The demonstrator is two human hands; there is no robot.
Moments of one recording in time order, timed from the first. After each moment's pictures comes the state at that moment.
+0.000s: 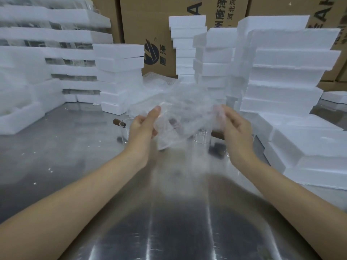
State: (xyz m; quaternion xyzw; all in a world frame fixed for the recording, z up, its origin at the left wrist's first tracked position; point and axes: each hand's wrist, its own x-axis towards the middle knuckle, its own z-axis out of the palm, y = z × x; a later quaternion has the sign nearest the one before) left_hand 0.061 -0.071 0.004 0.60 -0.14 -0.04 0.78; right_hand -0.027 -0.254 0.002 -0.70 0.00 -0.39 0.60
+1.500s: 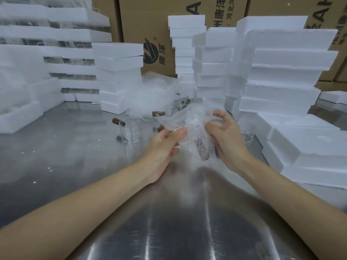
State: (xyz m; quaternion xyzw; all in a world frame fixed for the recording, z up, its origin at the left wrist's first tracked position) left_hand 0.033 -0.091 -0.020 0.54 -0.21 -0.20 0.79; right_hand -0.024 -0.246 -0.002 -0.65 -0.03 -0.27 0.71
